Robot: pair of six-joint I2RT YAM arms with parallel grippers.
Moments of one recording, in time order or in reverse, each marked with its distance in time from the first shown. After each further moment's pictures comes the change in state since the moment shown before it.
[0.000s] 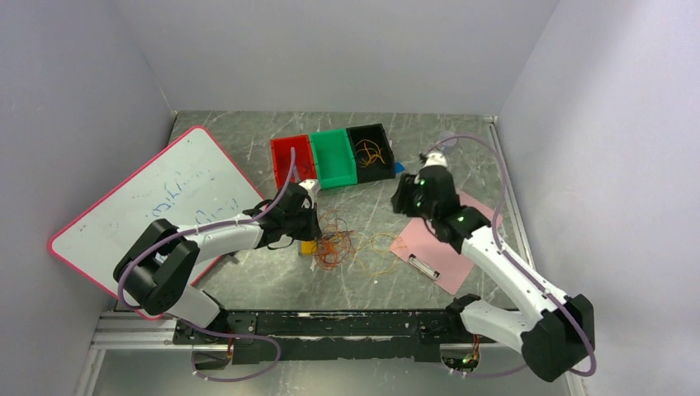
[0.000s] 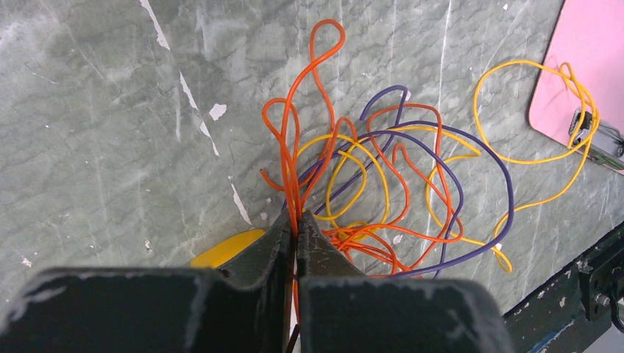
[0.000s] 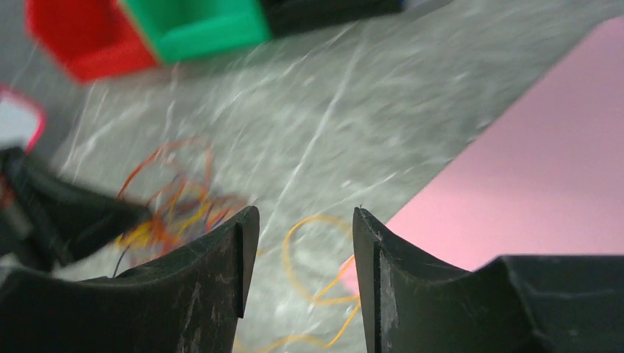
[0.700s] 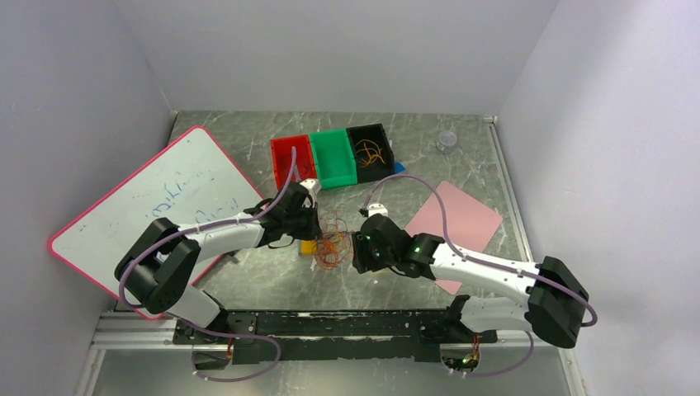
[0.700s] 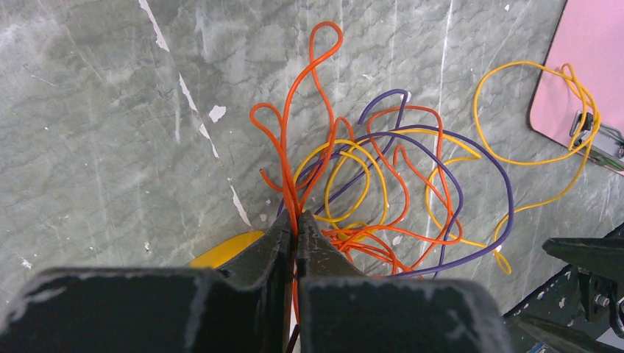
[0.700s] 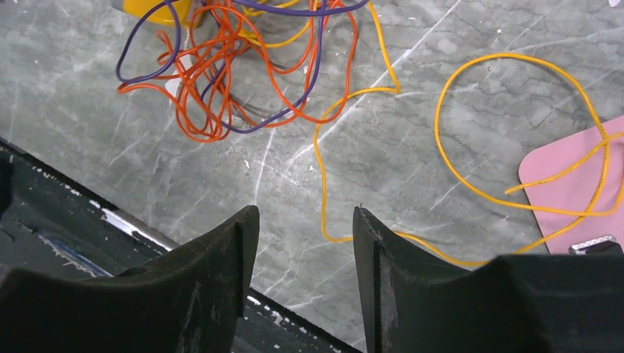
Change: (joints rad) left arm -0.001 0.010 0.014 -0.014 0.000 0.000; right arm 0.573 0.098 -0.159 -0.029 0.001 0.185
